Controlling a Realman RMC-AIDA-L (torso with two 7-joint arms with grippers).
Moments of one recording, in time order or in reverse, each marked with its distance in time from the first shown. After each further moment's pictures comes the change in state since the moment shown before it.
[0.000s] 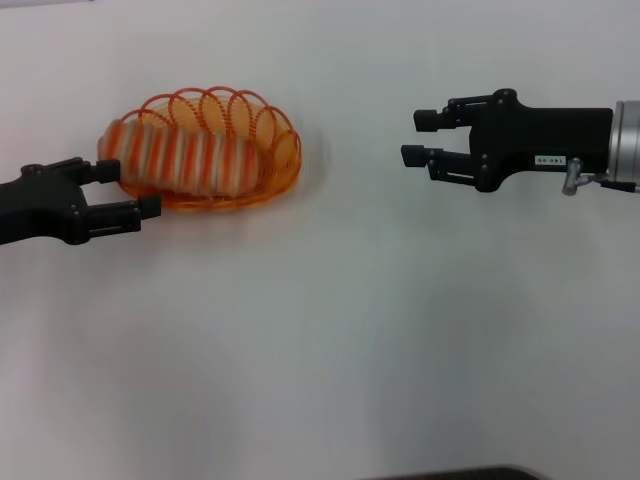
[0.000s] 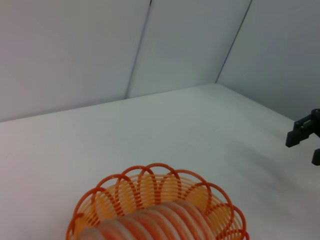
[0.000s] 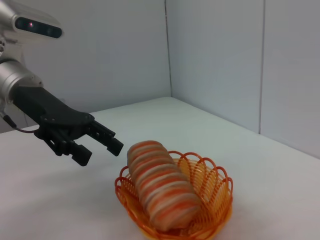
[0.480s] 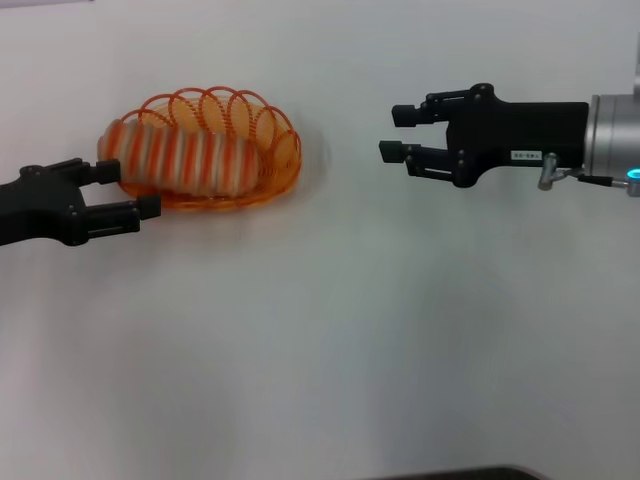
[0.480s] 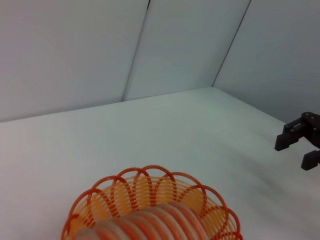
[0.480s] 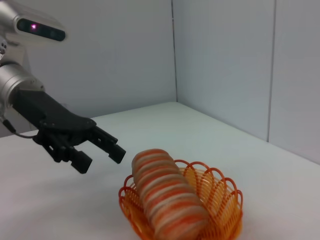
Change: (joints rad) left arm 0.002 0.000 -0.012 0.003 0.000 0.022 -0.008; right arm 0.022 0.028 -0.006 -0.009 -0.002 0.019 0.002
